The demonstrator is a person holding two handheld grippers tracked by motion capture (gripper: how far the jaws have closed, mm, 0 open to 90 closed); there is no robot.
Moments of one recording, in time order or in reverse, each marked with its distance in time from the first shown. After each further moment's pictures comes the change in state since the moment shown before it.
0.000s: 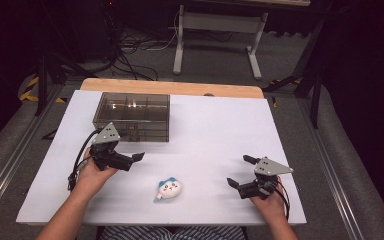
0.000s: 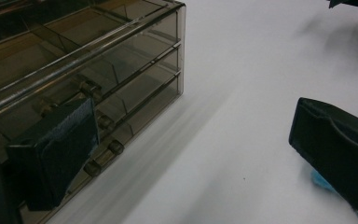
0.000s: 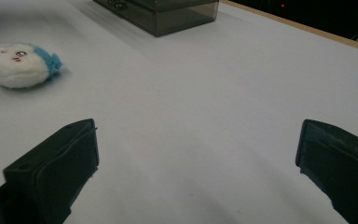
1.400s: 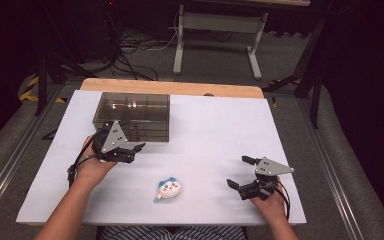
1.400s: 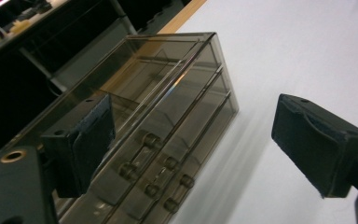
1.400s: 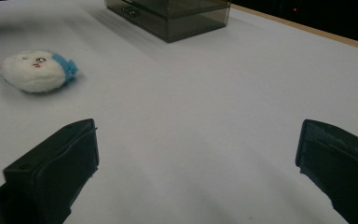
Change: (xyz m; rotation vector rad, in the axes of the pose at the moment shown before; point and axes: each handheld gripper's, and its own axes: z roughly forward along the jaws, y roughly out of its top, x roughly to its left) left arm -0.008 0.013 0.002 -0.026 0.239 0.374; right arm 0.000 0.000 -0.001 -0.022 0.050 0.007
